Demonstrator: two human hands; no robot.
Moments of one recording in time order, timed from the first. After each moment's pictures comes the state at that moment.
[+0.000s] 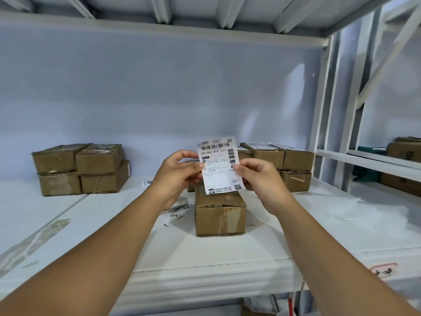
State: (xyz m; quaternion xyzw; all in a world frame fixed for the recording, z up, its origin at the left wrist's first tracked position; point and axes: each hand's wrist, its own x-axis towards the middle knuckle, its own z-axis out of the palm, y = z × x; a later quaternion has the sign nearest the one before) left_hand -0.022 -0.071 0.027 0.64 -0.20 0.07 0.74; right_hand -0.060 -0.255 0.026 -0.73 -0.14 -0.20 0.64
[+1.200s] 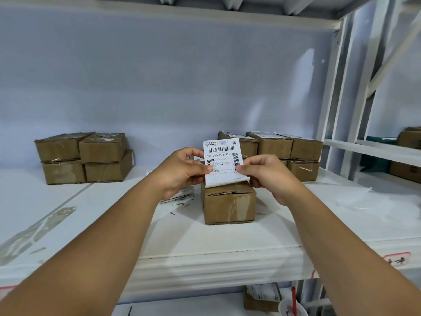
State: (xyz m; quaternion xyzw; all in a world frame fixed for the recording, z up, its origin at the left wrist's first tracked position) left_hand -0.025 -0.061 0.025 0.71 -0.20 -0.03 0.68; right_hand -0.053 -0.259 0.020 -0.79 -0.10 -0.13 0.59
